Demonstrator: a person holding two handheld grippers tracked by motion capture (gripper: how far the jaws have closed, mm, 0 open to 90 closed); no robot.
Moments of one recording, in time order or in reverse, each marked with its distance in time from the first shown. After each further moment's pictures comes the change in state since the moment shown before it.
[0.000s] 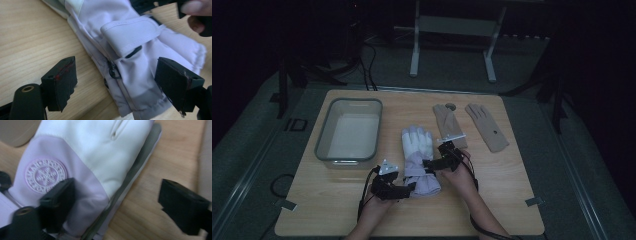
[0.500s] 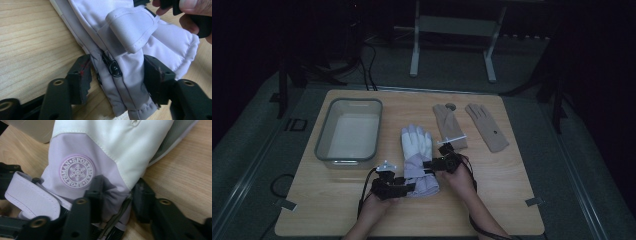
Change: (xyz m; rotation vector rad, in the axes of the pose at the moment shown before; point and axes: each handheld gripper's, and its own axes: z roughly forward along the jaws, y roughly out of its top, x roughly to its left) left arm 0.012 -0.004 0.008 0.060 -0.153 -0.078; right arm -0.002 -0.005 0.003 0.023 0.168 0.062
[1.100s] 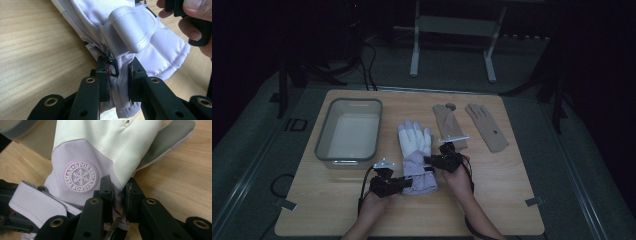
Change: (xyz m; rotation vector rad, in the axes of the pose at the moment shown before) left arm -0.002 0.010 -0.011 -0.029 -0.017 -0.023; right arm 0.018 0.005 -0.016 -0.102 -0.055 0.001
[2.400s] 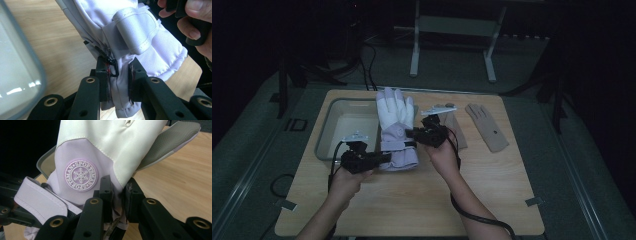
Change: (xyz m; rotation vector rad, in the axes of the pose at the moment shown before) left arm 0.012 0.067 -0.096 -0.073 0.056 0.077; right arm 0.063 0.092 -0.022 -0.126 0.030 -0.118
